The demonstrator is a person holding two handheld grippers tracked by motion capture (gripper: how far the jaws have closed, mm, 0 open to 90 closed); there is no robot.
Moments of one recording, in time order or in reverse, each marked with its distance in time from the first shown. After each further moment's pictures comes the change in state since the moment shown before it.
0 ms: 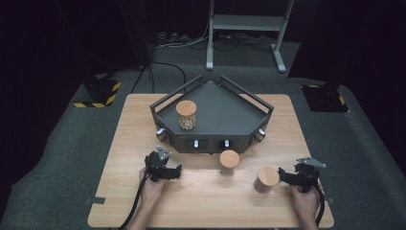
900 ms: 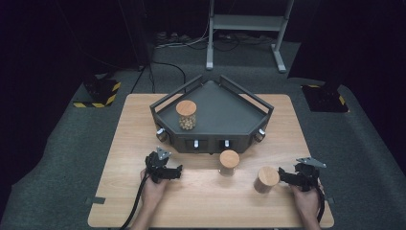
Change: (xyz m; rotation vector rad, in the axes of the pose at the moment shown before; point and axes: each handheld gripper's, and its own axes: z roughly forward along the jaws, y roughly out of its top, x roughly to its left) left arm 0.003 -0.001 0.002 -0.007 -0.023 -0.022; right arm 0.000 0.000 0.000 0.001 0.001 0.001
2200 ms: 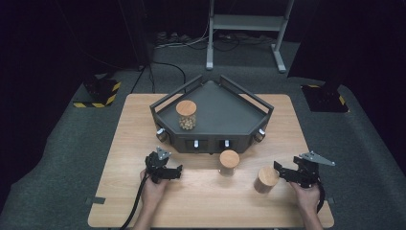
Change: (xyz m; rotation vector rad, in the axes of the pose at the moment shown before) left arm 0.000 0.000 0.000 -0.001 -0.001 -0.002; right arm 0.017 0.030 -0.041 -0.158 0.237 0.031
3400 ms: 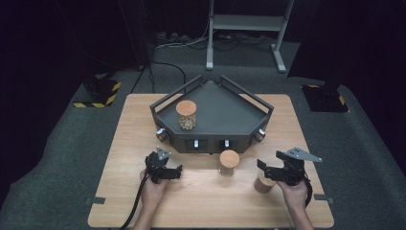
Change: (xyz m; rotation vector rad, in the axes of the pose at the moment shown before) left arm 0.000 0.000 0.000 0.000 -0.001 -0.001; right arm 0.060 0.025 -0.004 -0.047 0.154 -0.082
